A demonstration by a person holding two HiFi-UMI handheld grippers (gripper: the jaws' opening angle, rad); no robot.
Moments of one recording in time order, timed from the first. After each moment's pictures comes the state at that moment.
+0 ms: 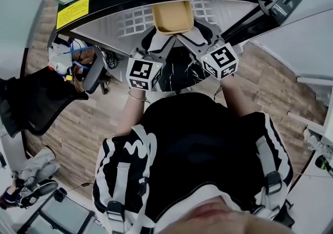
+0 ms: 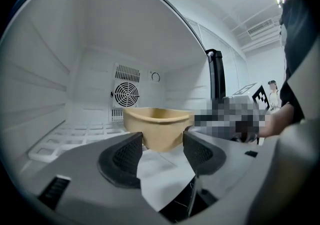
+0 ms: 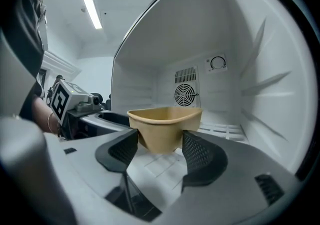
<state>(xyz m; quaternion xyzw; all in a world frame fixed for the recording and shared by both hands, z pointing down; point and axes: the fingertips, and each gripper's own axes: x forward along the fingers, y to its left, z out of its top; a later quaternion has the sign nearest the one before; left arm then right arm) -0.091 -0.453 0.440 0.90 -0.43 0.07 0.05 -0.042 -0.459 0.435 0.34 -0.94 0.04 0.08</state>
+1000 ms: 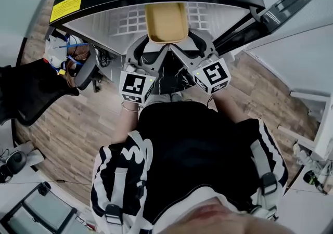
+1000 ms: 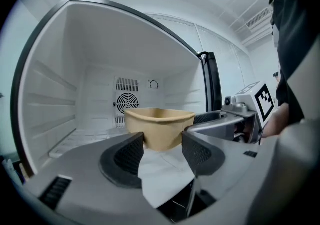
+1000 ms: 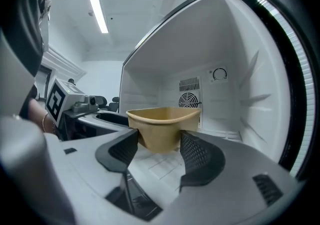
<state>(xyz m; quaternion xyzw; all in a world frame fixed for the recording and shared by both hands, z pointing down) -0.085 -0.423 0.425 0.88 -0.47 0.07 0.02 -0.036 -0.434 0.420 0.33 -0.94 0.01 0.06</state>
